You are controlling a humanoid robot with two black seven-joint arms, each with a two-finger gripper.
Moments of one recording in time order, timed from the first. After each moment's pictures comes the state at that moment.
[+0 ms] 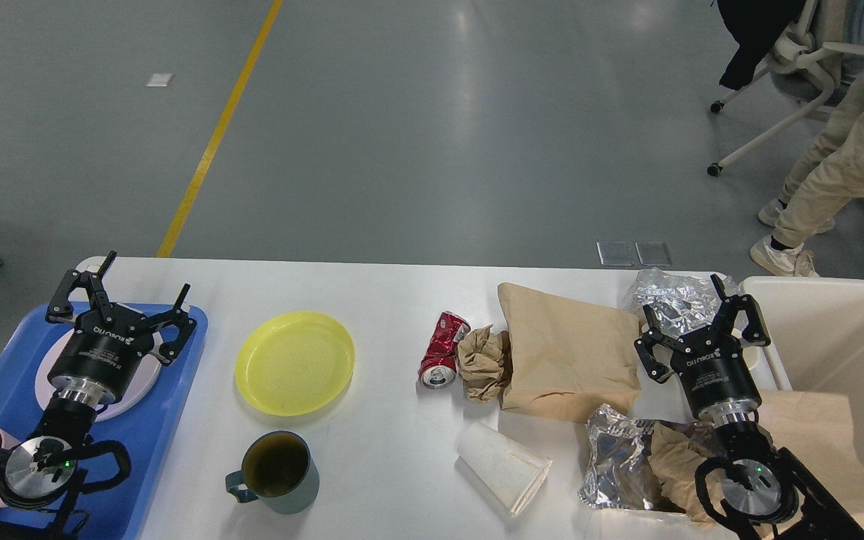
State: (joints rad) left arm -0.16 0.20 -1.54 -1.02 0.15 -0.46 0.05; right arm 0.17 -0.10 1.38 0.84 -0.47 0.45 0.36
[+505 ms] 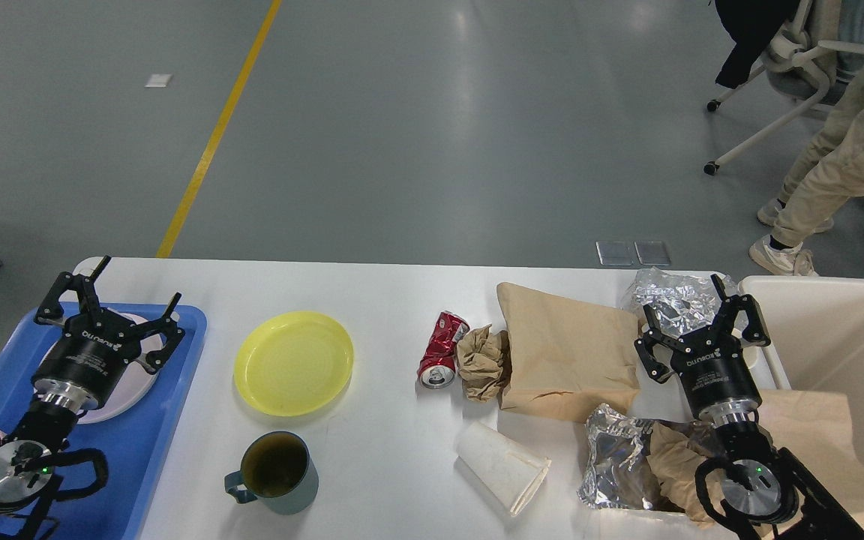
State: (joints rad) left arm -0.15 0.33 -1.45 -1.02 0.14 -0.45 0.04; right arm 0.17 -0.10 1.38 0.84 -0.47 0.46 0.36
